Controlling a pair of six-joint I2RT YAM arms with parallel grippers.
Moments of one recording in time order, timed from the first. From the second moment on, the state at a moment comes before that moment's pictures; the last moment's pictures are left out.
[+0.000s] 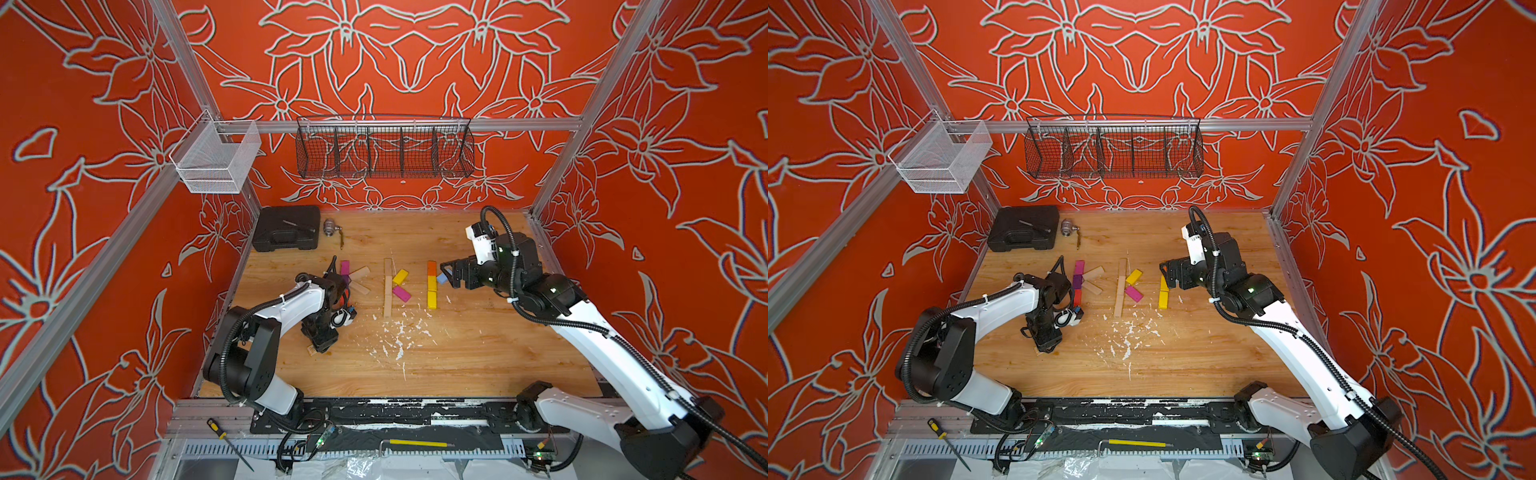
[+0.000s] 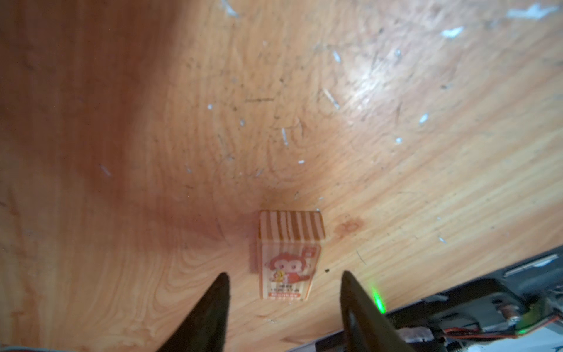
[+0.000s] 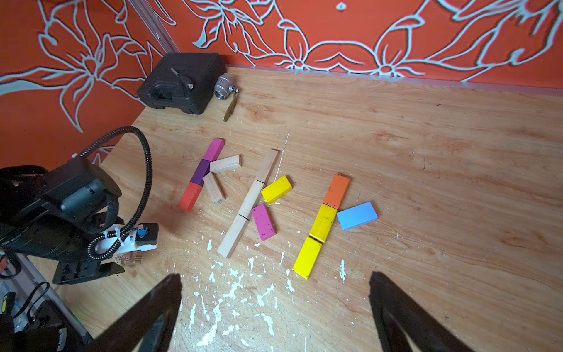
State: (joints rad) left arm -0.28 1.54 0.87 -1.08 -0.10 0.58; right arm 0.49 1.09 1.13 -0.61 -0.09 0.26
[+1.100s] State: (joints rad) left arm -0.55 1.47 1.13 -1.08 0.05 0.43; right arm 0.48 1.08 1.13 -0.66 0.10 0.32
